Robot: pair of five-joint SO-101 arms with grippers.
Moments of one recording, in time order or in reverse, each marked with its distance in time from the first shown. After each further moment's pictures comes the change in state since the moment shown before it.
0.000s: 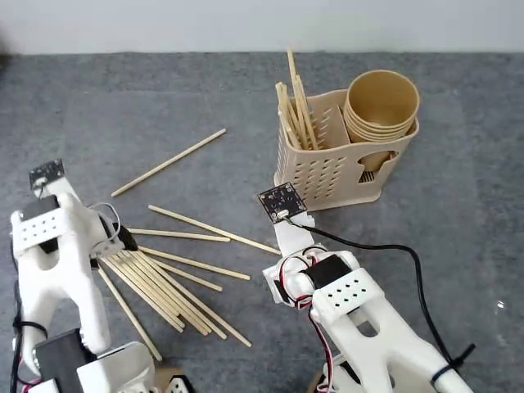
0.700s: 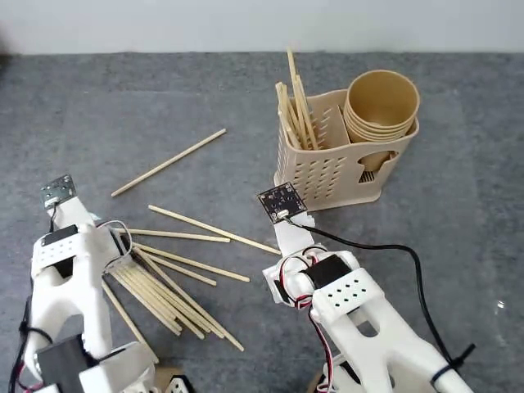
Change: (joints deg) left arm 0.1 -1.4 14.9 -21.1 1.6; right arm 0.0 0.0 0.0 0.0 0.0
